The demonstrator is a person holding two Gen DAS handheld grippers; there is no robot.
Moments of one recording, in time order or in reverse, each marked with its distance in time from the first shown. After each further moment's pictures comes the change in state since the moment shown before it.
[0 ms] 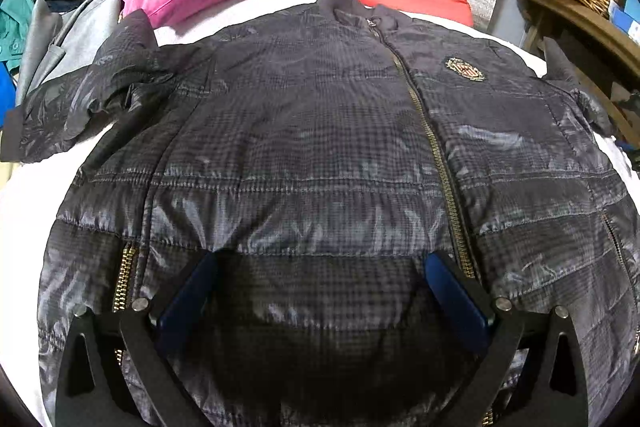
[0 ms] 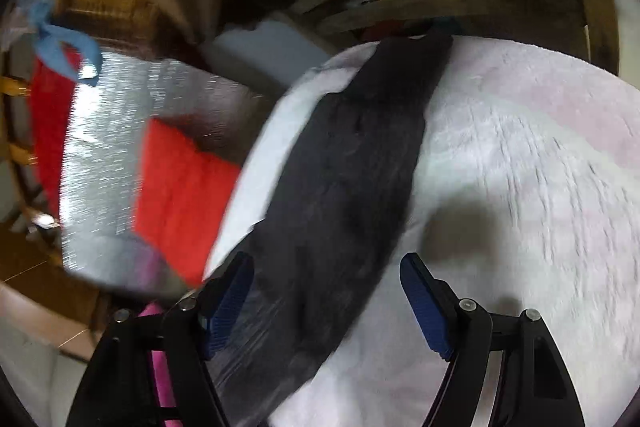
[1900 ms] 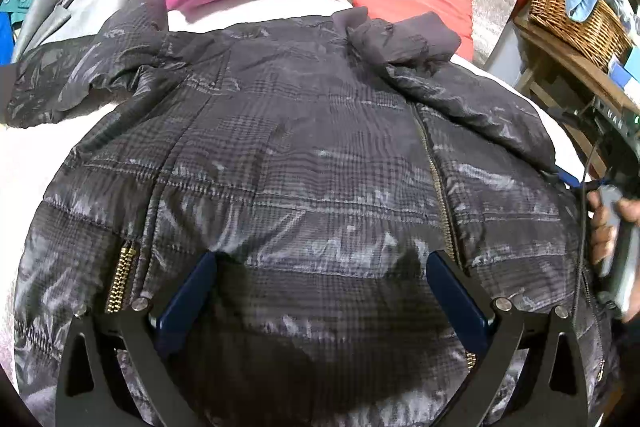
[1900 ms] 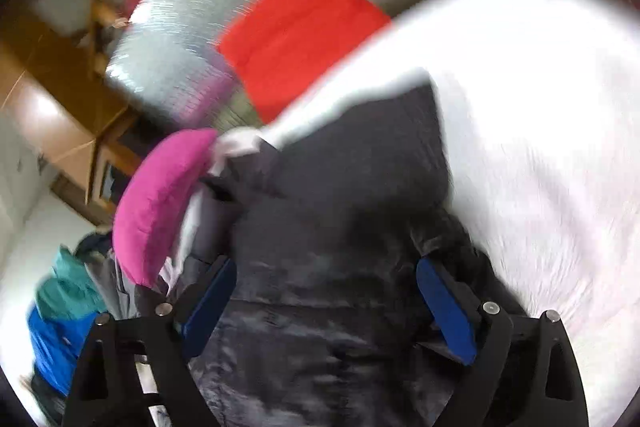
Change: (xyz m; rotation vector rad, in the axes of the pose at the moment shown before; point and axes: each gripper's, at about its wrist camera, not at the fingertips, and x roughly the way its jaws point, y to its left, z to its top) left arm 0.006 0.028 0.007 -0.133 -0.035 -0.117; right arm 0.029 0.142 -0.254 -0.430 0.178 0.201
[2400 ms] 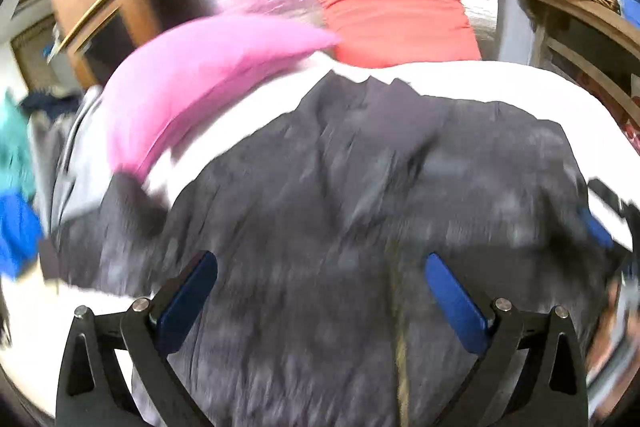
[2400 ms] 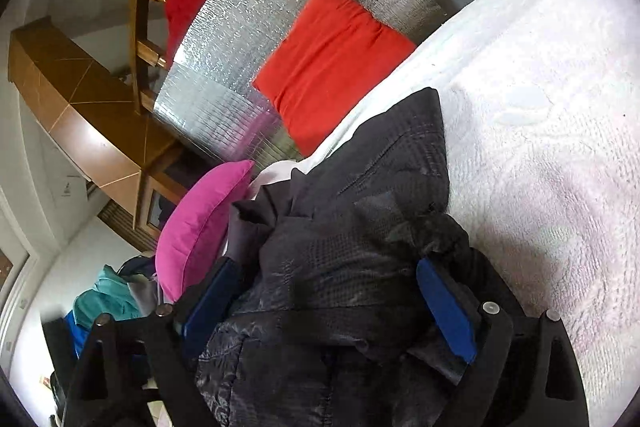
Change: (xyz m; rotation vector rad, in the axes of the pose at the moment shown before) left arm 0.017 -0.117 0.134 0.313 -0.026 0.266; right arm -0.010 -0.020 -0.010 -0.016 -0.115 0.164
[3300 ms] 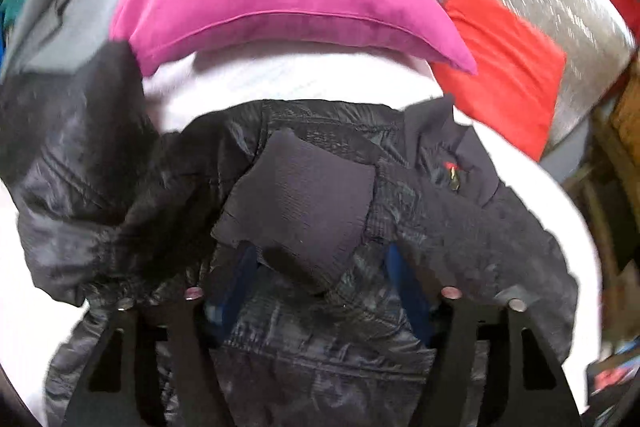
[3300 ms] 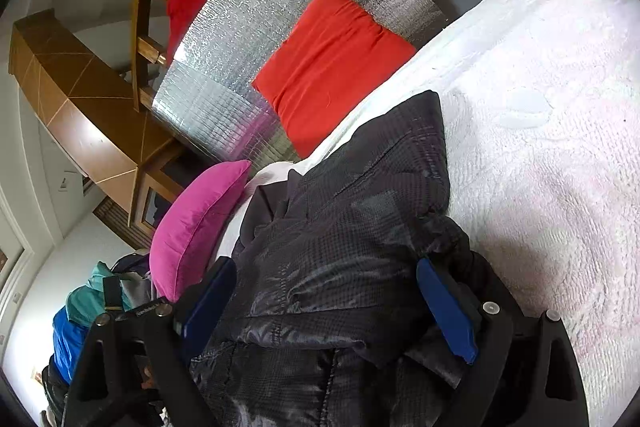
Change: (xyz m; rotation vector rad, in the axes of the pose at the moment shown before) left arm 0.100 0.136 -0.011 -0.630 0.102 -0.198; right arm -0.001 -0.001 -0.002 -0.015 -0.012 -0.010
